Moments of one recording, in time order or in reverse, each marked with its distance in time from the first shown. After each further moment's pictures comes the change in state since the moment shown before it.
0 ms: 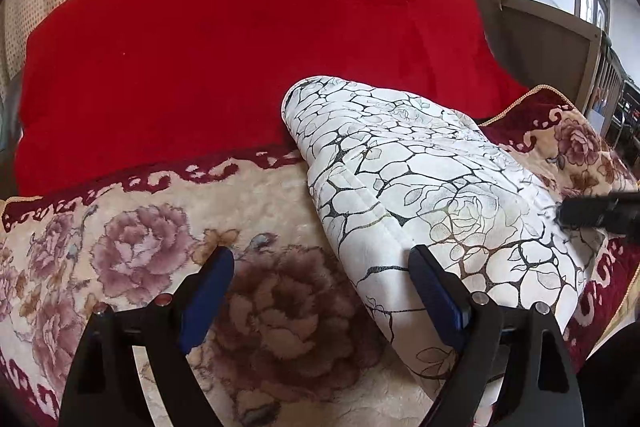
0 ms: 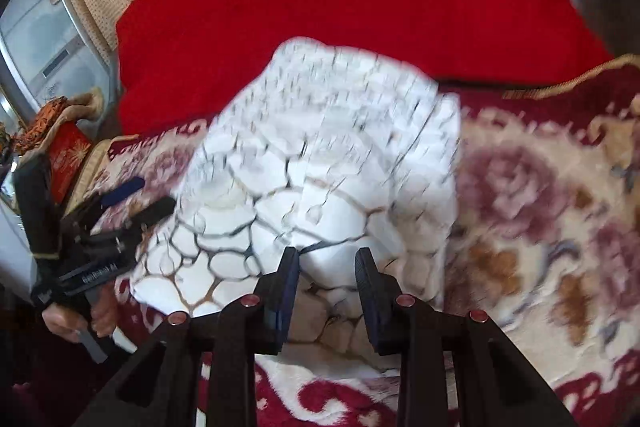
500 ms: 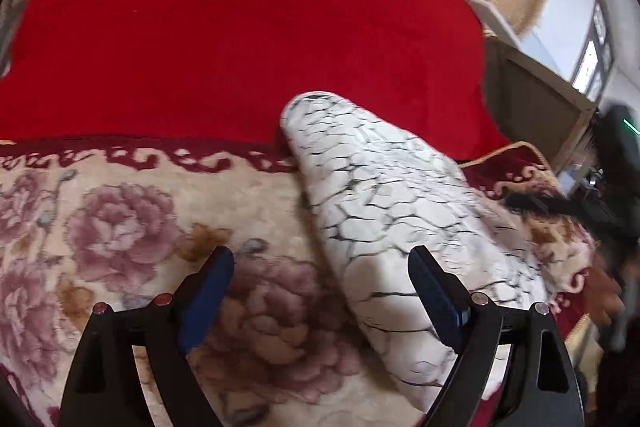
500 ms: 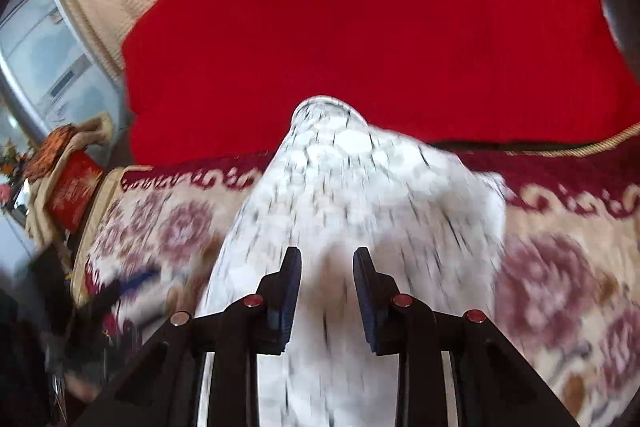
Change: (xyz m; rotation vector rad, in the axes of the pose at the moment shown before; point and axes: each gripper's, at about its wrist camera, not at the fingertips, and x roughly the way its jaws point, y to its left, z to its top) left arm -0.008 0.036 0.013 -0.197 0.006 -0.154; right arm 0.022 0.019 0.060 -0.007 0.035 0.084
